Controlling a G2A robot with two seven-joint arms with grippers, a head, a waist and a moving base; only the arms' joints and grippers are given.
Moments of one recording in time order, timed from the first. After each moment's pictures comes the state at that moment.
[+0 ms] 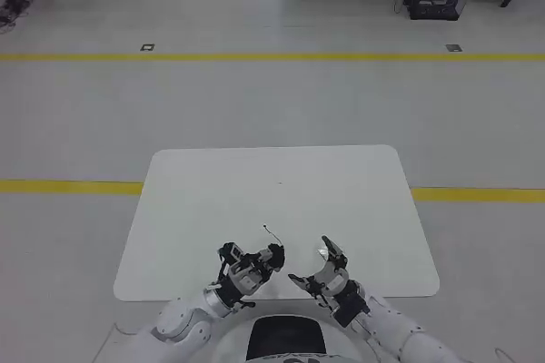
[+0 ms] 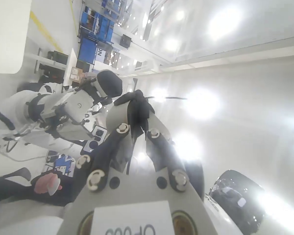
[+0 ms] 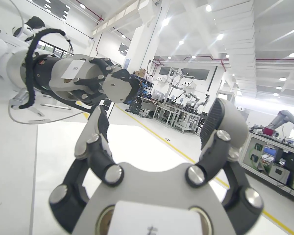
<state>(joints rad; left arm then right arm) 1.72 -1.01 -0.93 -1.74 -0.93 -0.34 -0.54 -1.42 -1.17 0.65 -1.09 -1.45 0.13 -1.39</state>
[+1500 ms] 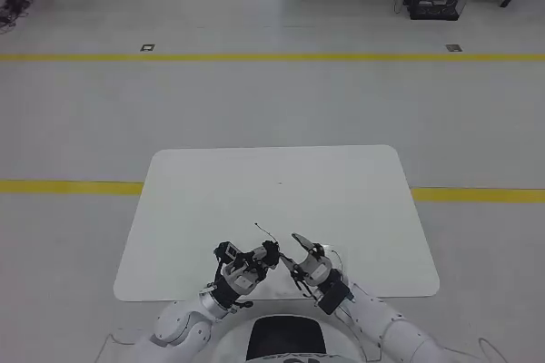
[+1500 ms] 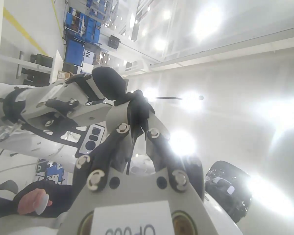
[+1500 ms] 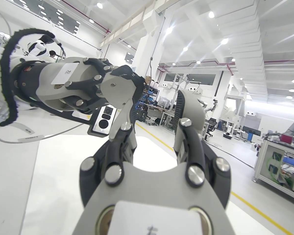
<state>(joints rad) 1.80 -1.08 -1.04 -1.75 -0.92 -0.34 -0.60 -1.35 -1.28 0.67 -1.01 -1.51 0.06 -1.39</state>
